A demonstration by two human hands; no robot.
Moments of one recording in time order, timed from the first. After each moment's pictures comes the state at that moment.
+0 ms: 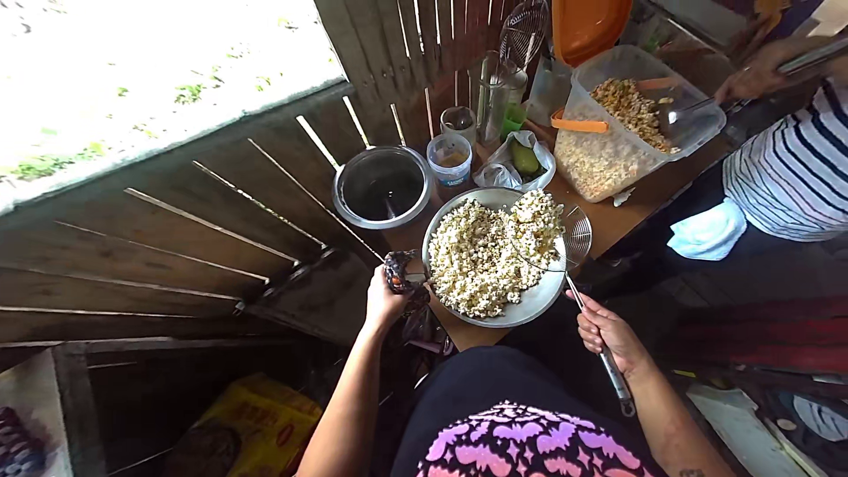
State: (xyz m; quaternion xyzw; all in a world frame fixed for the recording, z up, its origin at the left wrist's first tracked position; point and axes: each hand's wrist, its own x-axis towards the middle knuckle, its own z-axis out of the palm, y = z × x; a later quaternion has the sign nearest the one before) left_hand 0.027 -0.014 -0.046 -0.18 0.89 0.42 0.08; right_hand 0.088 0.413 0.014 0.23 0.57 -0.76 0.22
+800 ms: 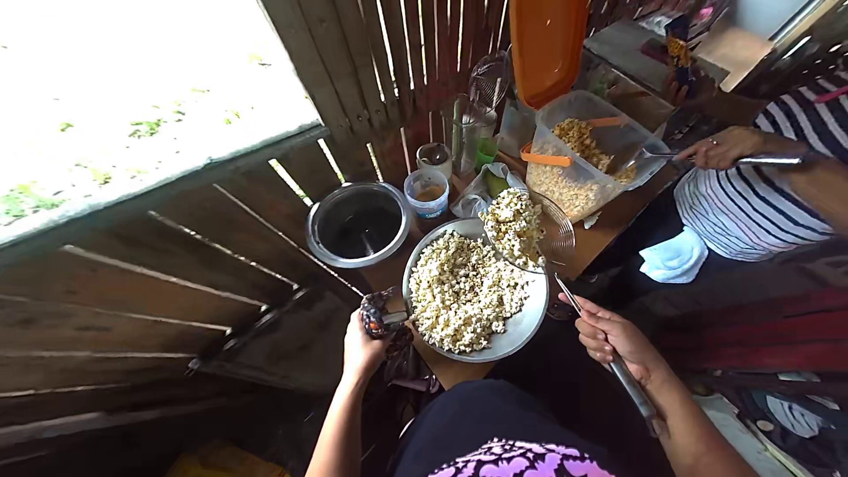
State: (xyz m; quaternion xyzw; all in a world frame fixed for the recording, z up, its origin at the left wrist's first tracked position) left_hand 0.029 -0.013 -0.055 -0.17 0.88 0.43 0.04; right_hand 0.056 0.414 0.091 0.19 0.54 -0.78 0.23
